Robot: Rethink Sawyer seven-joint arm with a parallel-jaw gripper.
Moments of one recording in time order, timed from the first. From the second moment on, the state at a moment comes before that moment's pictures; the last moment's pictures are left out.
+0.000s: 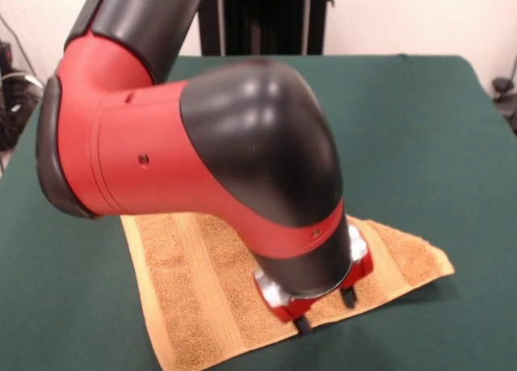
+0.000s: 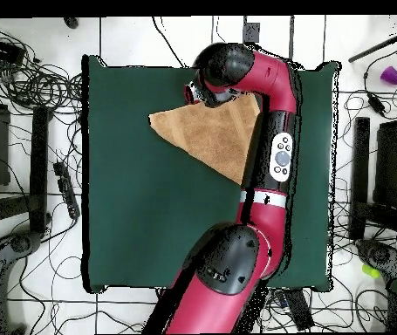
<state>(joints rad) -0.39 0.07 1.00 0.32 -0.78 1.52 1.19</state>
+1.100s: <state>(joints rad) -0.40 0.01 0.77 0.49 -0.60 1.40 1.19</state>
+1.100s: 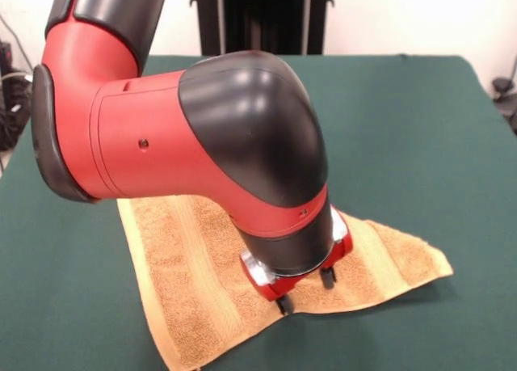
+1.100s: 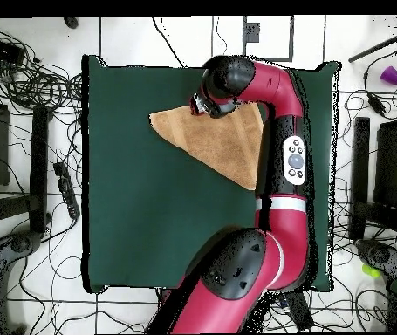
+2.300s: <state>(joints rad) -0.36 -0.03 0.63 0.54 -0.57 1.29 1.19</state>
